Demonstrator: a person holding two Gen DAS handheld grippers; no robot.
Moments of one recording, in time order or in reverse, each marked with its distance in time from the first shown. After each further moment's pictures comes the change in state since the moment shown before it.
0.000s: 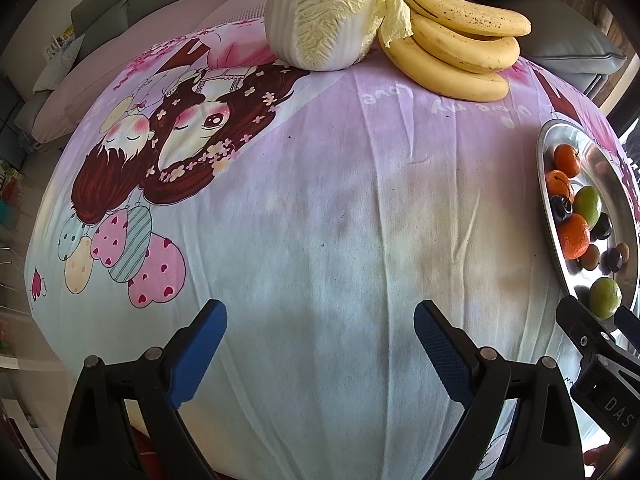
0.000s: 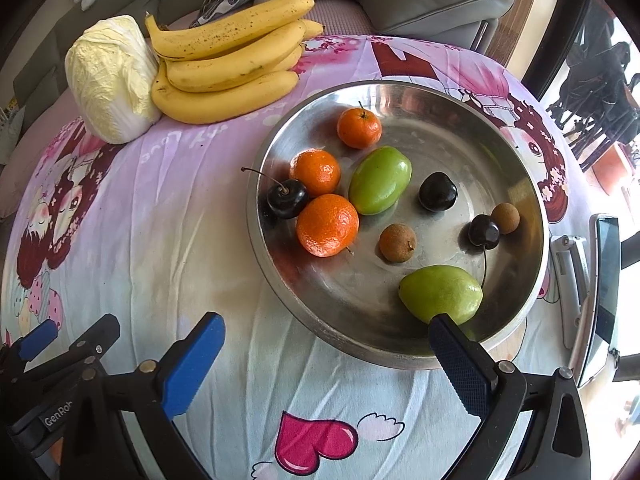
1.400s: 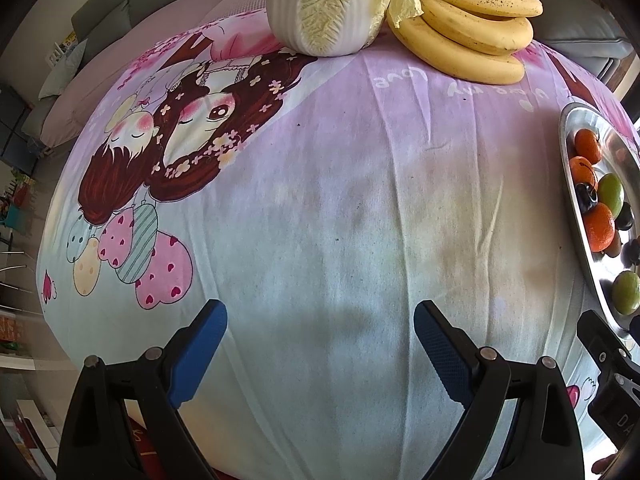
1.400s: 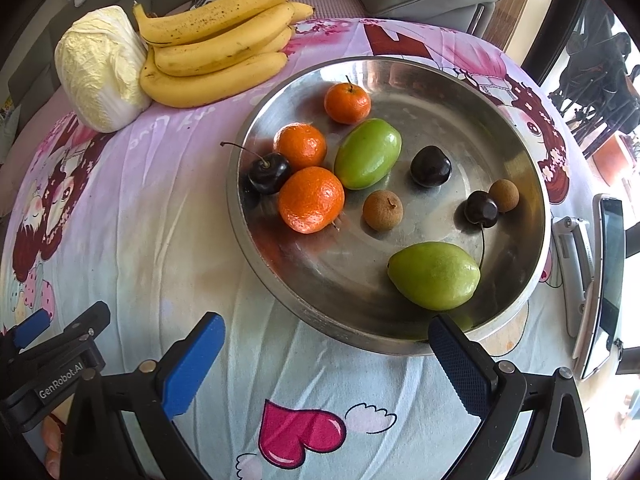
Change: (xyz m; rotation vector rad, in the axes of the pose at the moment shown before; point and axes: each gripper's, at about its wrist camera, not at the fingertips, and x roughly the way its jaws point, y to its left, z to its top) left arm 0.012 0.003 0.000 0.017 0.034 0.060; right arm 0.010 -0.006 -0.008 0.018 0.042 -0.003
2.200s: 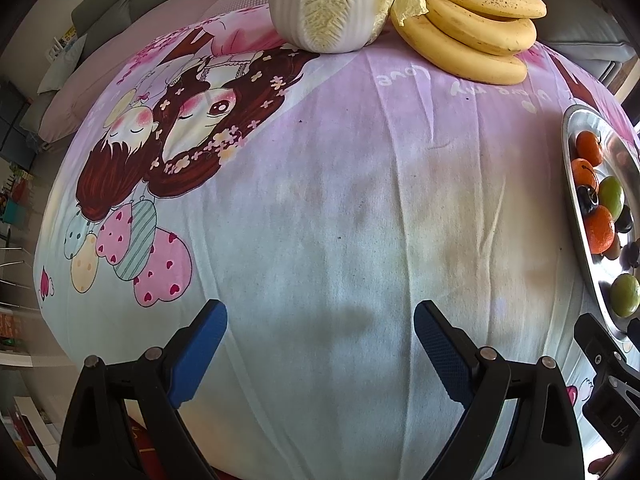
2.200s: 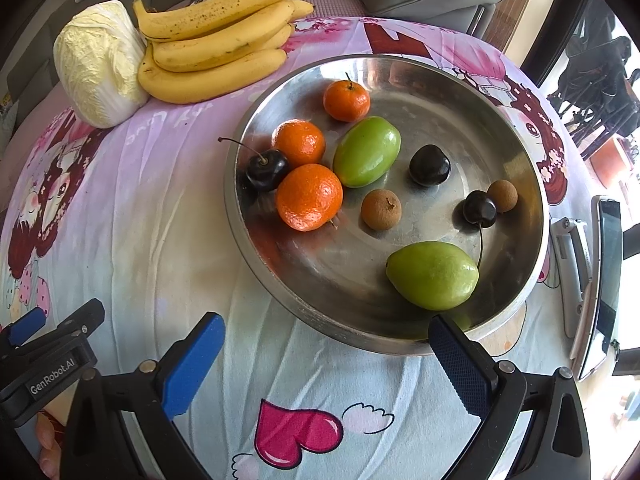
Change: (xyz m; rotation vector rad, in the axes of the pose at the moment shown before) left arm 0.002 0.001 0.001 -0.016 0.010 -0.006; right arm 0.001 0.001 -0.001 -0.008 0.004 -0.015
